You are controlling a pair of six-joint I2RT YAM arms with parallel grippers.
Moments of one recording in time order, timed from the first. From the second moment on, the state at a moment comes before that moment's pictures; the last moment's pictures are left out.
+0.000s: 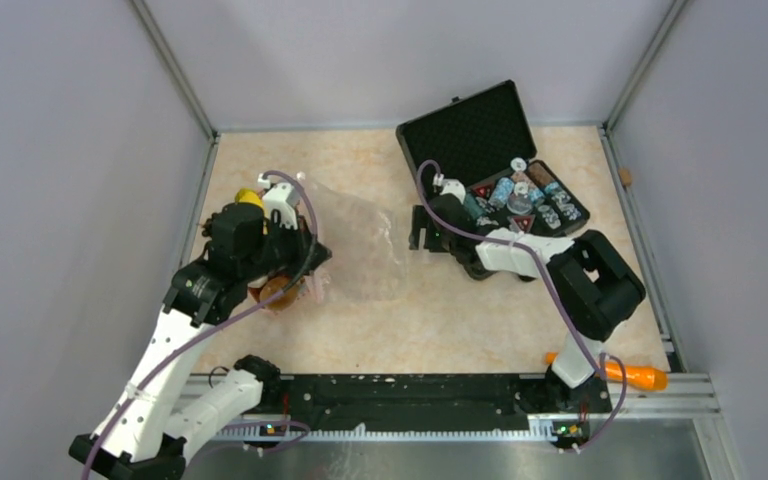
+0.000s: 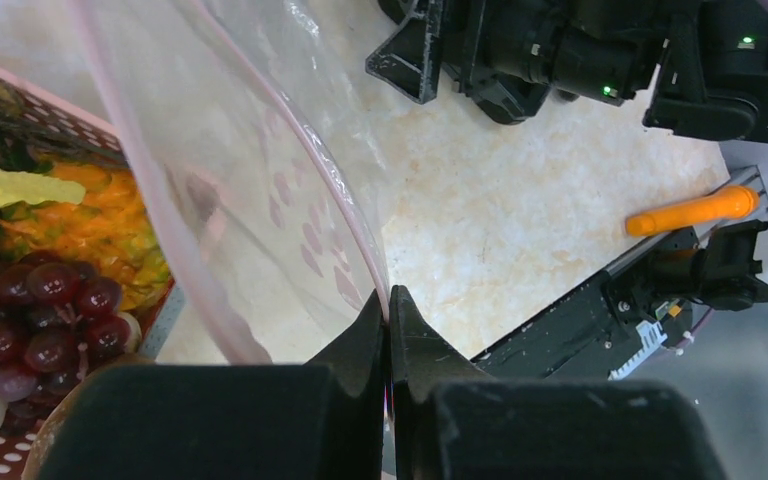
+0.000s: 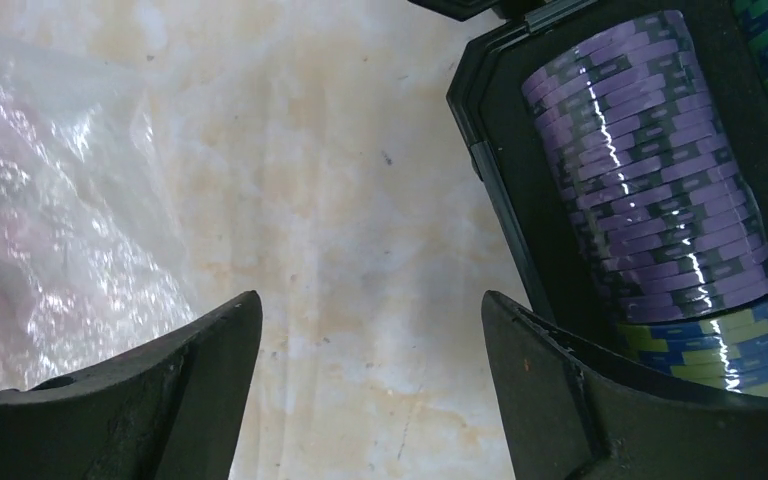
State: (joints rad) left arm -0.42 0.82 1.07 -0.78 0.26 -0.35; right arm 0.68 1.73 0.98 0.02 0.23 0.57
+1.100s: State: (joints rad) left arm -0.50 0.91 0.83 -0.41 0.52 -0.36; right arm 0.51 1.16 0.98 -0.12 -0.07 0.63
